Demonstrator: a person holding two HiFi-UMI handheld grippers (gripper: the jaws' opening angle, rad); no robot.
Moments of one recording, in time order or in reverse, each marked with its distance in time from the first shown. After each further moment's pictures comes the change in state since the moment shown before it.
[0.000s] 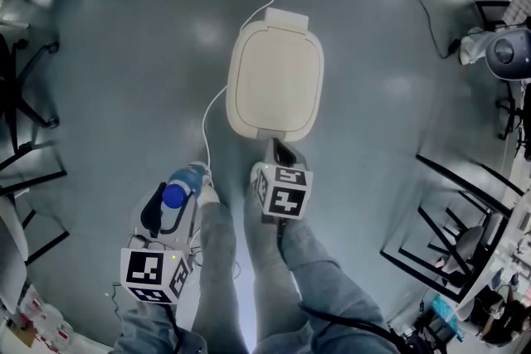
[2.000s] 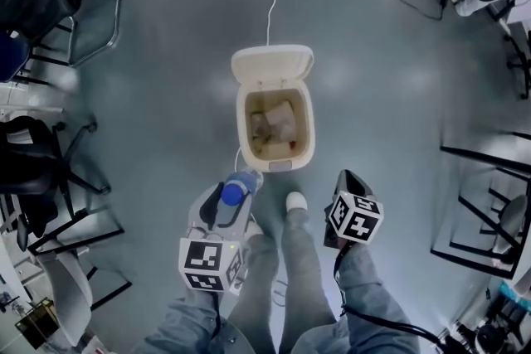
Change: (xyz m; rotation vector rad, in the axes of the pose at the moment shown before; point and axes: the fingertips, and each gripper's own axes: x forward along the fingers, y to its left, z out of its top) left arm 0.021 -0.104 0.110 0.223 -0.067 -0.166; right arm -0.128 -0.144 0.026 0.321 -0.129 -0.183
